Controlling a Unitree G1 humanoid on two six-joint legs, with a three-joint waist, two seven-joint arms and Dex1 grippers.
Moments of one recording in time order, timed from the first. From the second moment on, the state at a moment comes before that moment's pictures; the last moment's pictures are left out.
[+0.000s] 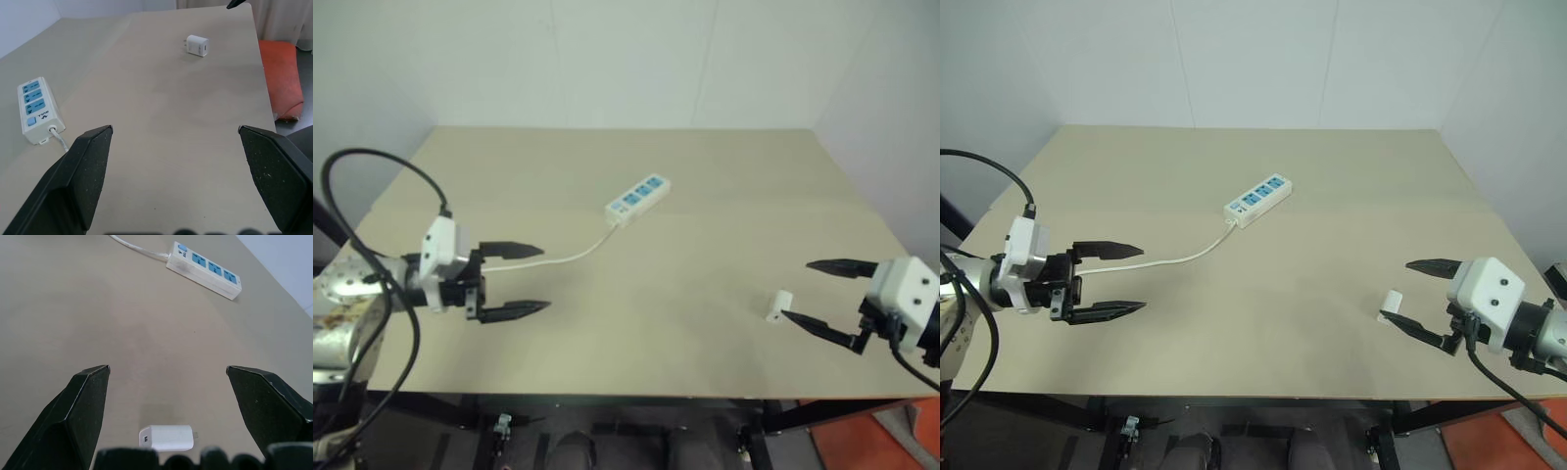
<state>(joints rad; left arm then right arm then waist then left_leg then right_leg) -0.27 0.91 0.24 -0.18 -0.59 0.31 -1.33 0.15 -0.94 -0.53 -0.44 0.40 0.23 1.04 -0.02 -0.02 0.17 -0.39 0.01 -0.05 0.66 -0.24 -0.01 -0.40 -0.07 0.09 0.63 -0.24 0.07</state>
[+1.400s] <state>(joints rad) -1.08 0.37 -0.22 0.84 -0.05 0.70 -0.72 0.16 -0.93 -0.49 -0.51 0.37 0.22 0.99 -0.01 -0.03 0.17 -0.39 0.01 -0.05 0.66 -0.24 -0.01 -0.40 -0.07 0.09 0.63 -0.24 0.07</state>
